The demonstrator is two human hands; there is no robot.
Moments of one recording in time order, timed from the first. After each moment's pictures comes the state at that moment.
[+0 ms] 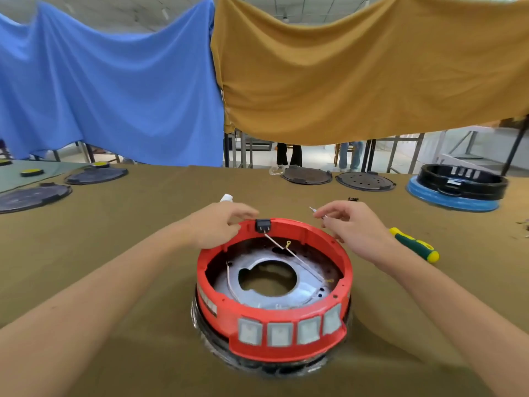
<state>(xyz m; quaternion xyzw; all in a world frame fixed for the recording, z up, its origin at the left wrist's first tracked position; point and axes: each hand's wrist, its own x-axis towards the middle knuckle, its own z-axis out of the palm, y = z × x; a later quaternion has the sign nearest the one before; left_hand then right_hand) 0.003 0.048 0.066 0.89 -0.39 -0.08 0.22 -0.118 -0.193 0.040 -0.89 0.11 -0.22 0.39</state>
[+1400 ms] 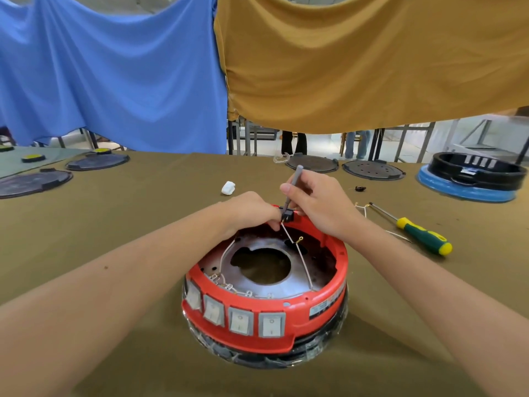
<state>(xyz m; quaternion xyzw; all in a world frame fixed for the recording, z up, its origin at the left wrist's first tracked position) -0.005 -0.012 0.057 0.91 -0.21 -0.14 0.34 -0.071 -0.160 0.046 -0.89 -0.04 -0.27 0.36</state>
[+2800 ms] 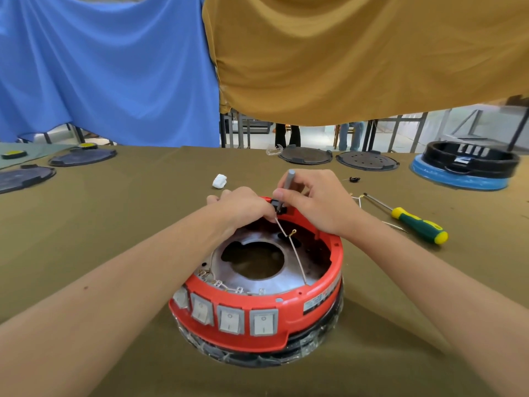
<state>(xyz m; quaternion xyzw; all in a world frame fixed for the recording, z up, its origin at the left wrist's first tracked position) 0.010 -0.023 0.035 0.94 -0.15 -0.09 0.28 -0.077 -0.168 0.039 -0.91 -0.11 -0.29 0.29</state>
